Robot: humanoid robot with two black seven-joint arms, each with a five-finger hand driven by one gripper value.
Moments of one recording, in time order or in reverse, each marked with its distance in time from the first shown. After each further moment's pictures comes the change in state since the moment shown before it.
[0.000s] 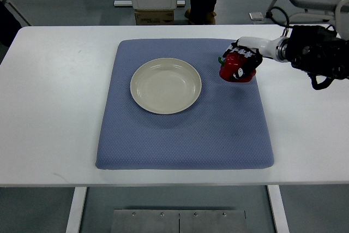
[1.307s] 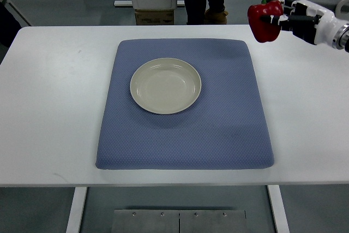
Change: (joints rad) left arm 0.000 0.000 0.000 0.000 0.000 0.000 0.000; right arm -0.261 -0.354 0.658 0.188 0.418 0.062 0.001
